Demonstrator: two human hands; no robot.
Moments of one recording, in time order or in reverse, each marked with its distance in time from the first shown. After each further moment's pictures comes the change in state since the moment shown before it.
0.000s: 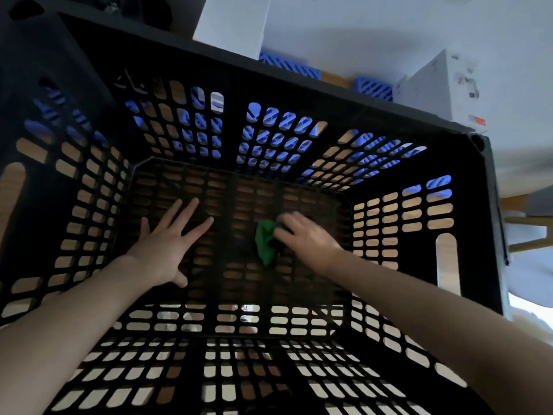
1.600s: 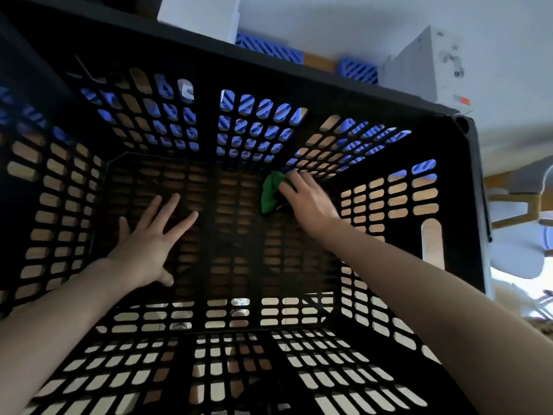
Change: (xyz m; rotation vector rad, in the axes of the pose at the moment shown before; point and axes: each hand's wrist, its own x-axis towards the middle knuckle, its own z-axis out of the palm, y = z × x) left_hand -0.001 0.006 -0.007 -0.055 -0.060 -0.024; right_hand 0.014 0.037 -0.010 -0.079 -0.016 0.359
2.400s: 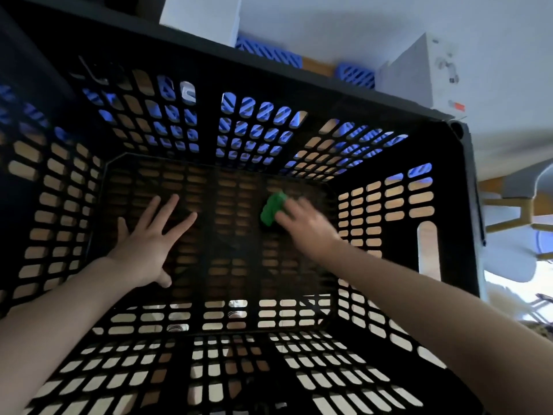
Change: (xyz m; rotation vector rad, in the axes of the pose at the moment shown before) left_hand -0.001 0.000 -0.001 0.010 -0.014 -0.006; right_hand -0.036 -0.009 0.005 -0.013 -0.120 -0.128
